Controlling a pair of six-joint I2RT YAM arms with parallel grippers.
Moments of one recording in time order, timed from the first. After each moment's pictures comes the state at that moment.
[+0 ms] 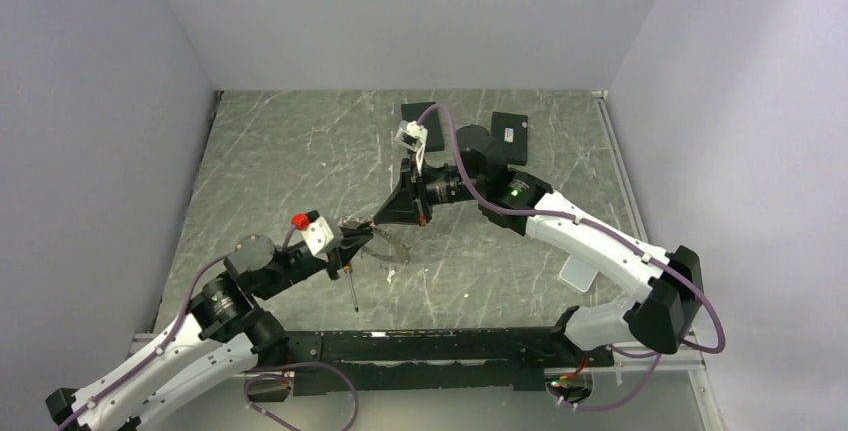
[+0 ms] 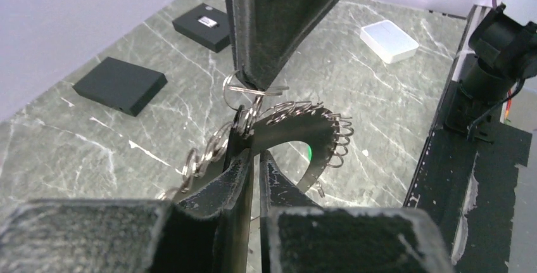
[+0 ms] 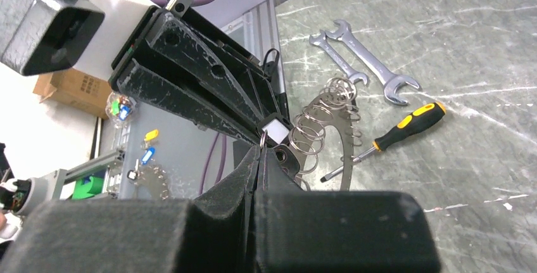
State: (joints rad) left arm -0.85 0.44 0.53 -0.13 0.16 0.08; right arm 0.85 1.35 1.20 -0.12 -0.74 0.36
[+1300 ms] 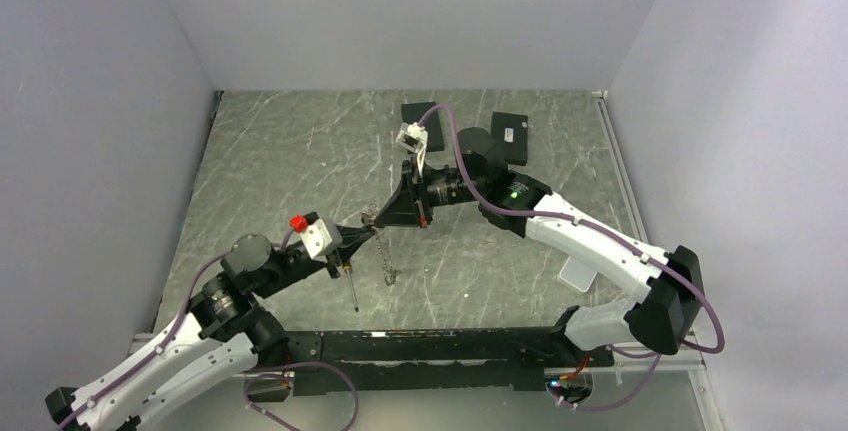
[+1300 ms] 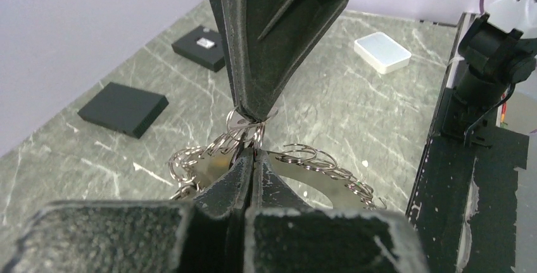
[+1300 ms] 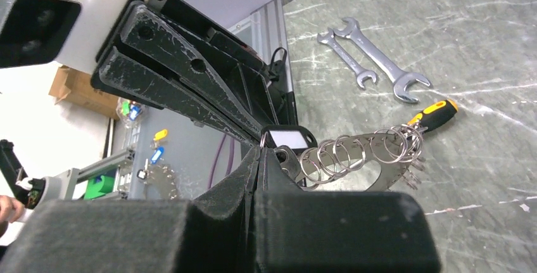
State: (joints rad) left arm -0.85 0.42 0.51 -0.04 0.19 0.11; right arm 0.84 1.34 1.17 -0.07 -0.77 0.40
